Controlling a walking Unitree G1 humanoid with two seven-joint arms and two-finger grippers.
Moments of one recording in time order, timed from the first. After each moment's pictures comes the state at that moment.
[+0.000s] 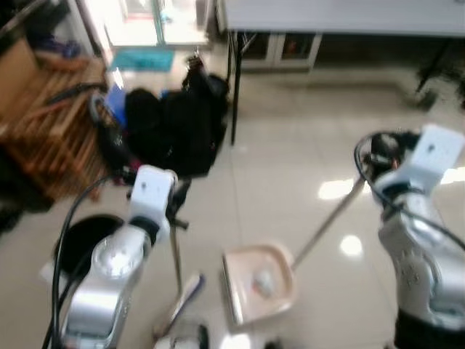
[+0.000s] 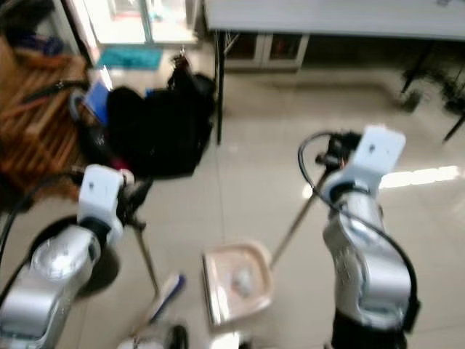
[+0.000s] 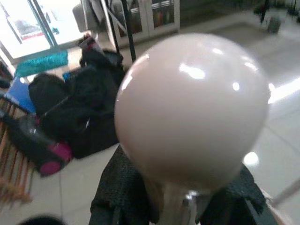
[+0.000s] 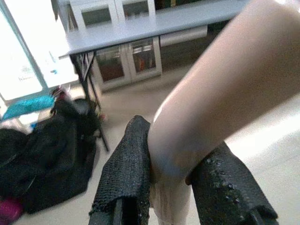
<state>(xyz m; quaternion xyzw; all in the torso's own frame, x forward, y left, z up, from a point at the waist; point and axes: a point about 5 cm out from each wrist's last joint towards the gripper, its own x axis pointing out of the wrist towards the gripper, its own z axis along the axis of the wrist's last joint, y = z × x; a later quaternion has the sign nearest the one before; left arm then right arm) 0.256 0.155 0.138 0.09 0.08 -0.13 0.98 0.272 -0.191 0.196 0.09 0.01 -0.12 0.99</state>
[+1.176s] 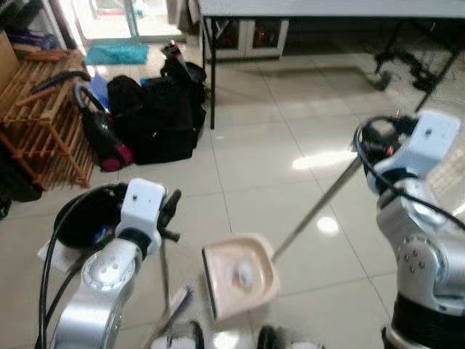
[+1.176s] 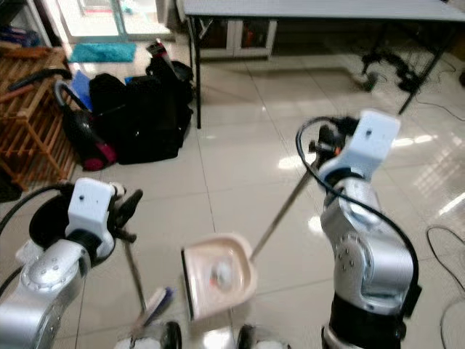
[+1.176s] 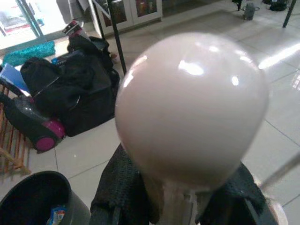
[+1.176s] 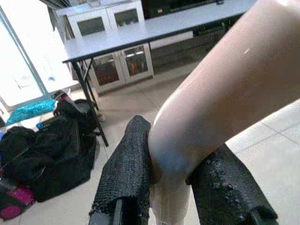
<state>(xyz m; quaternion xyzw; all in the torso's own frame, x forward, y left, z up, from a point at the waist) 0.245 0.164 0.139 0.10 0.09 -0.11 0.98 0.282 -0.189 0.219 0.11 -0.01 -0.09 0.99</state>
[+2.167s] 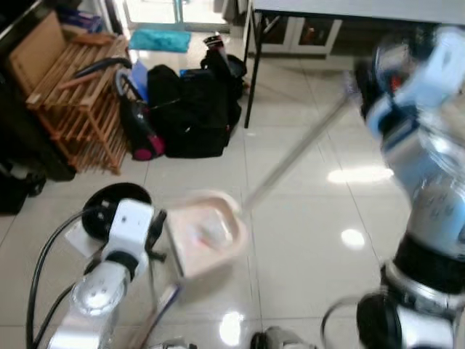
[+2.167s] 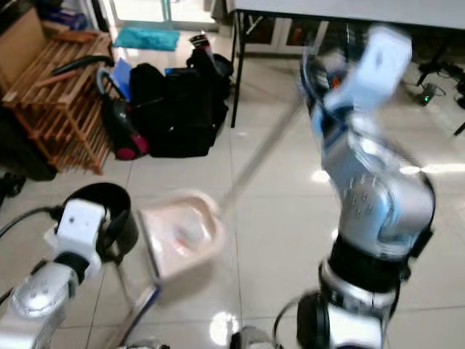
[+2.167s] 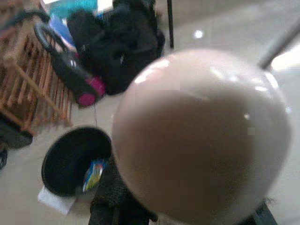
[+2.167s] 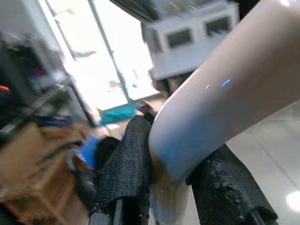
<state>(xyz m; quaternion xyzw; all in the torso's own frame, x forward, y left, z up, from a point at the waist) 0.218 0.184 0.101 0.12 0.15 -0.08 0.98 0.307 -0.164 0.302 0.16 -0.08 0.03 0.98</state>
